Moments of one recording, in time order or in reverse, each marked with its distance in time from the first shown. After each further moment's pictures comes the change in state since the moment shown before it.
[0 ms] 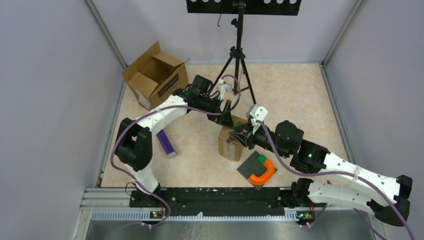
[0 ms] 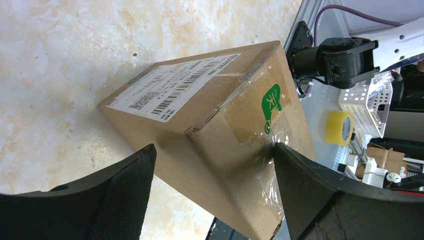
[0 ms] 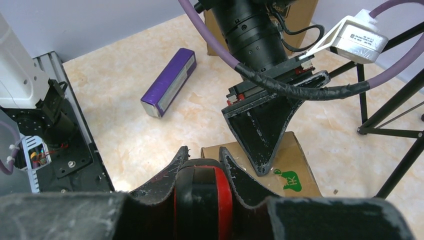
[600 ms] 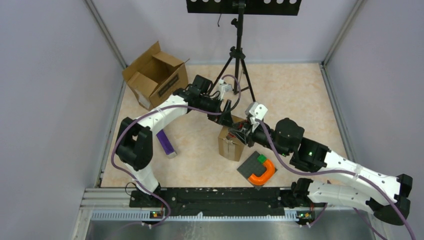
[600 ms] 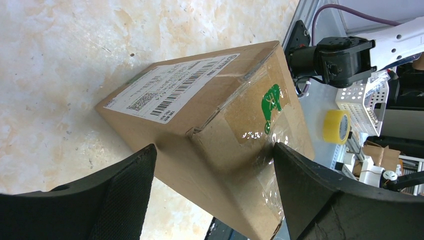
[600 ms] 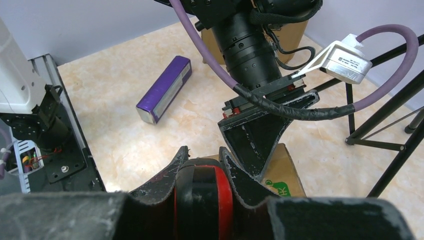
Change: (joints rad) left arm 0.000 0.008 0.004 -0.001 0.011 0.000; right arm 0.000 0.020 0.055 -0.013 0.006 -0.046
